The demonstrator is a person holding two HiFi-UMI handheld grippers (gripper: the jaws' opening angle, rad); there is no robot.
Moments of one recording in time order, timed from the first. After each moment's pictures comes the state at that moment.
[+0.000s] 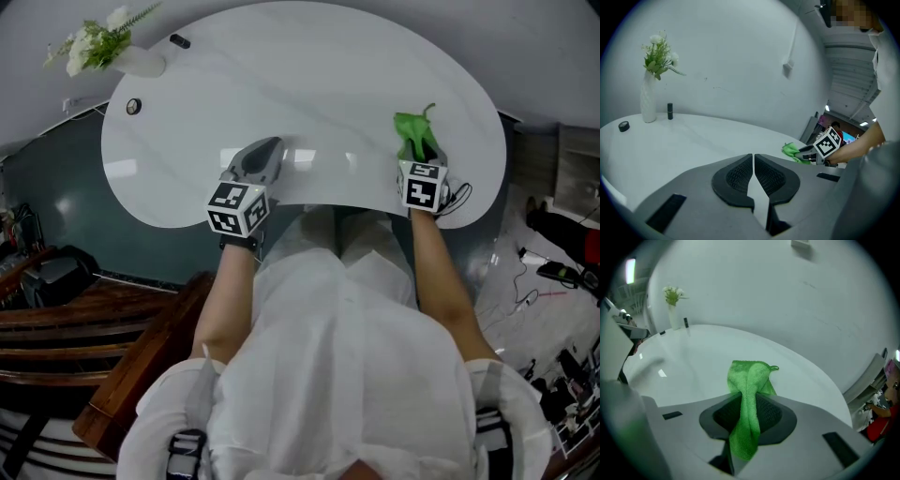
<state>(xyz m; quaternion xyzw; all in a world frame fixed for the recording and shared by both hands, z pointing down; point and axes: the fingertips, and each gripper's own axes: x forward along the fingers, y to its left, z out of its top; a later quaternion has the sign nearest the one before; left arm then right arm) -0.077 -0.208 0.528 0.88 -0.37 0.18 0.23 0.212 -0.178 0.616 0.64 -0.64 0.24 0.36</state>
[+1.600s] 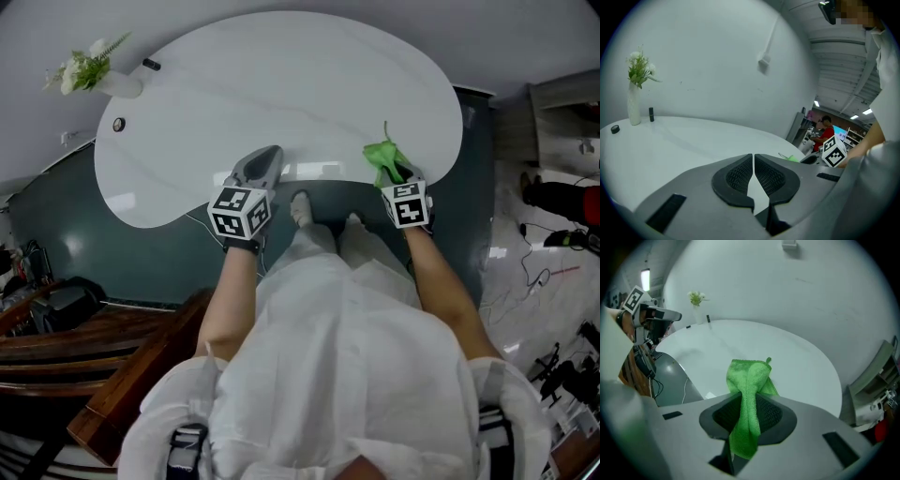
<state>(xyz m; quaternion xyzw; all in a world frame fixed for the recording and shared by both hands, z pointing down) 0.016 -0.106 0.504 0.90 -0.33 0.19 0.20 0.240 -0.012 0.628 0.56 -0.70 0.27 0.36</state>
